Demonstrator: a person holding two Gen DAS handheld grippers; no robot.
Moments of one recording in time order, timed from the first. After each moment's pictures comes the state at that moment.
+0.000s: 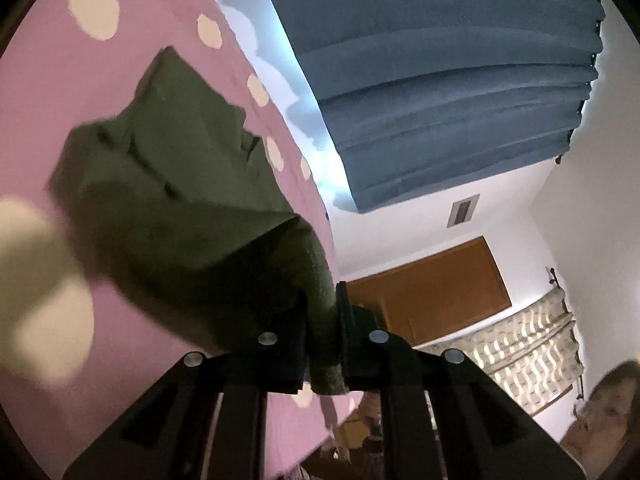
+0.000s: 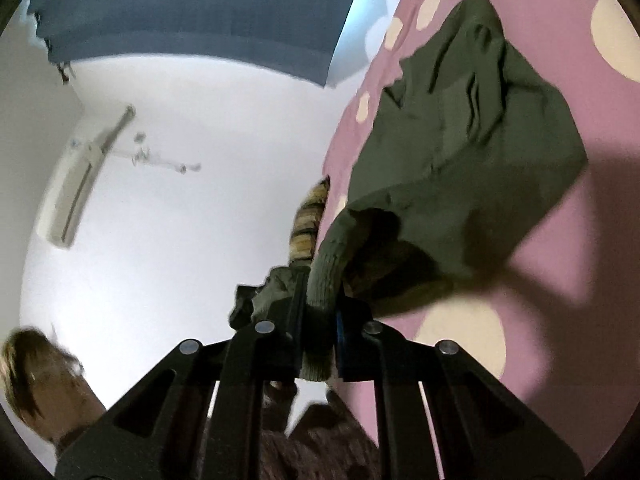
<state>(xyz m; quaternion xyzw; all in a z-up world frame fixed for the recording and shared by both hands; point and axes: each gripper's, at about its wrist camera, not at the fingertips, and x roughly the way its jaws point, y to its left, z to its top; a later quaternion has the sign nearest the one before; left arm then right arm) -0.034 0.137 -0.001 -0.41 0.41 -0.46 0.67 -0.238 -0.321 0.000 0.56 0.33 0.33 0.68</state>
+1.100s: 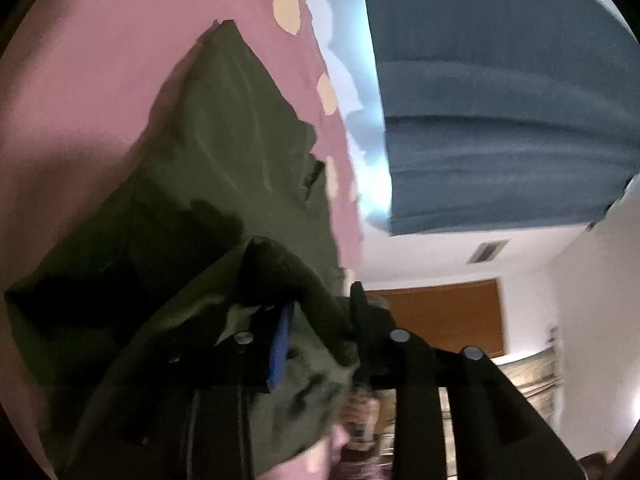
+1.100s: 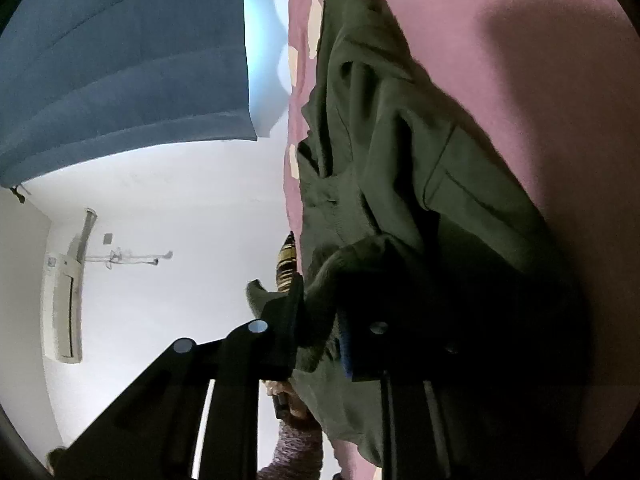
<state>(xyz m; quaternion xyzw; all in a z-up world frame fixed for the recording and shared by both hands) 0.088 0.119 -0.074 -0.49 0.48 -0.40 0.61 -0.109 -0.348 -0.101 0.67 0.36 0.24 0.60</state>
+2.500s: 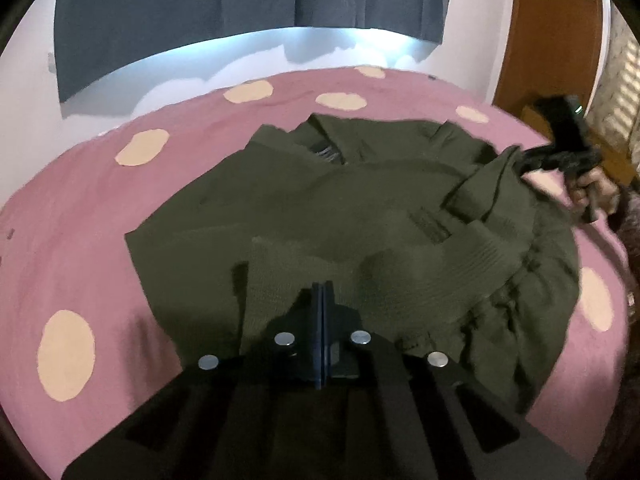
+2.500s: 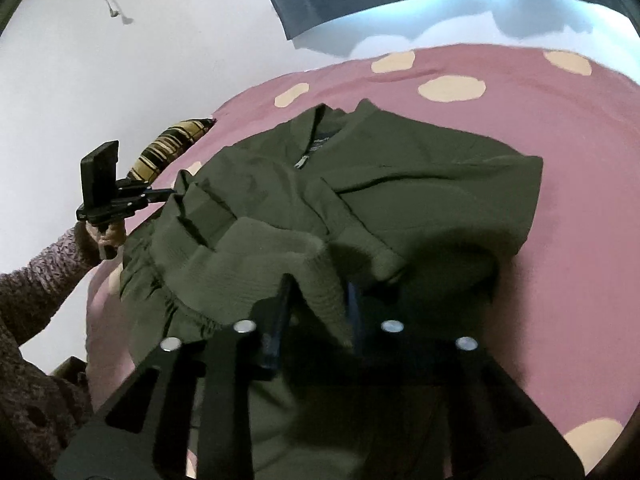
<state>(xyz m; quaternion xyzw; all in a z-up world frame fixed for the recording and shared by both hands) 0.051 0.018 -0.016 0.19 0.36 -0.41 0.82 -0.084 -0.310 0.004 0.16 0.41 0.26 0.86</state>
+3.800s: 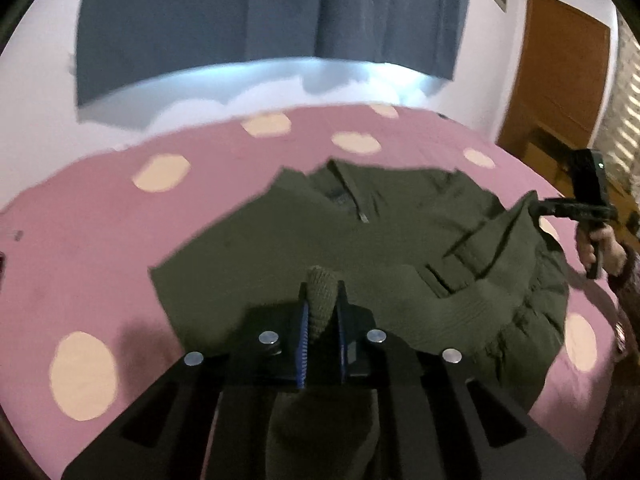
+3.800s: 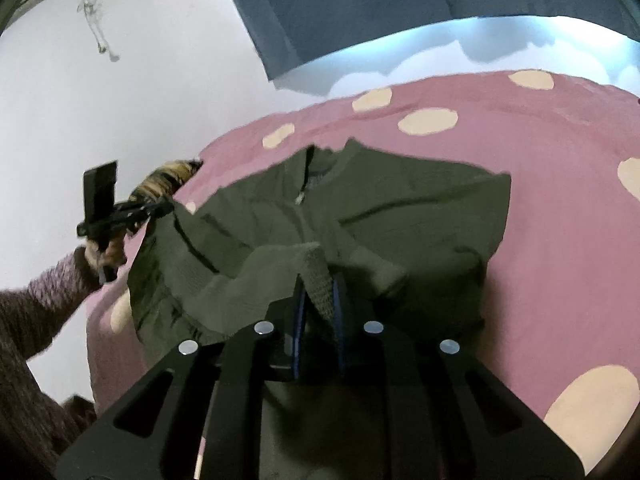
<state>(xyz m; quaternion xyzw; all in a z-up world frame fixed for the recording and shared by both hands) 0.077 0.029 0.026 0.13 0.33 -0.40 0.84 -0.108 -0.308 0.029 0.20 0.36 0.20 0.89</state>
